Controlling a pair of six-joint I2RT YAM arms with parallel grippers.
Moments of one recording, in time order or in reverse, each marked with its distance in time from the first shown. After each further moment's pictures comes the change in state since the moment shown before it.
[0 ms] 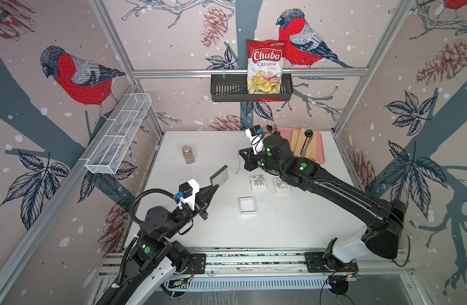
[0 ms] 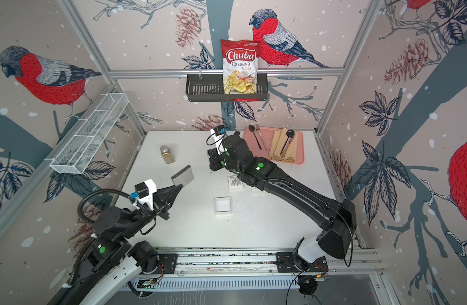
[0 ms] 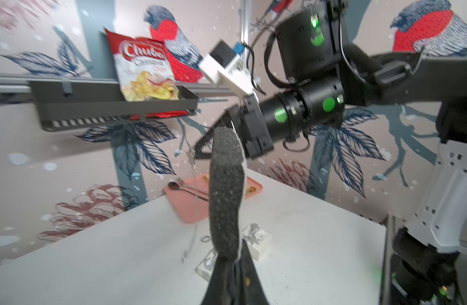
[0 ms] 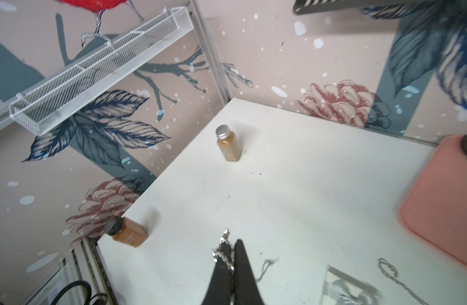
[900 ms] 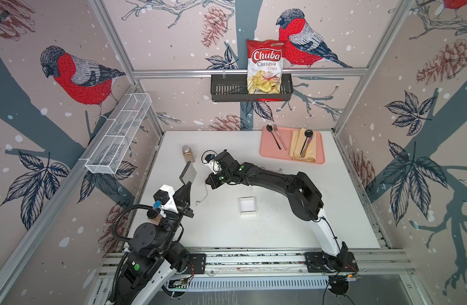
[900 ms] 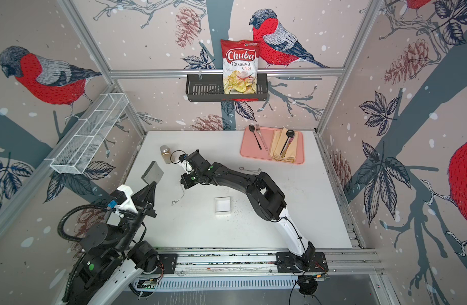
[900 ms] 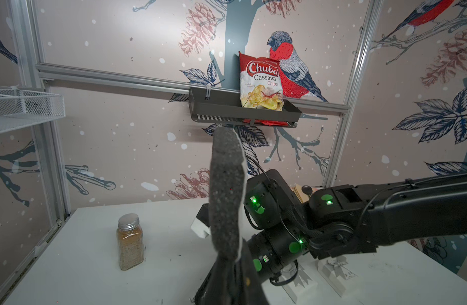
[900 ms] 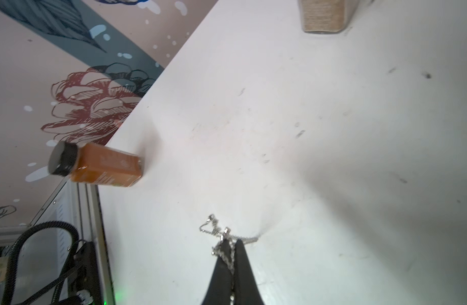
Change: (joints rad) left arm -0.001 -0.183 -0.060 -0.142 -0.433 -0.011; right arm -0.008 0.781 0.391 0.044 -0.399 0.001
